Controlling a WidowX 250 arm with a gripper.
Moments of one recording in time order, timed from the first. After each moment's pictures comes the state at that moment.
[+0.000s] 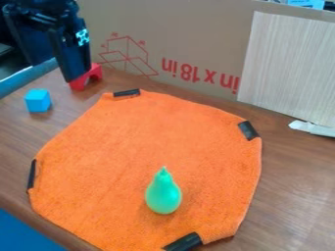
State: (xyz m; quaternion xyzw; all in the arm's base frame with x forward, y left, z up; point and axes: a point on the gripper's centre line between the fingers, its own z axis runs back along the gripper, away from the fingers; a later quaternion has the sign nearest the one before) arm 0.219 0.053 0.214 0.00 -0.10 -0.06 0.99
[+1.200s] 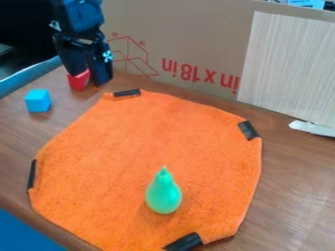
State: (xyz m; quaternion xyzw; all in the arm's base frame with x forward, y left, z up) arm 0.306 0.110 0.149 -0.03 -0.10 -0.09 0.99
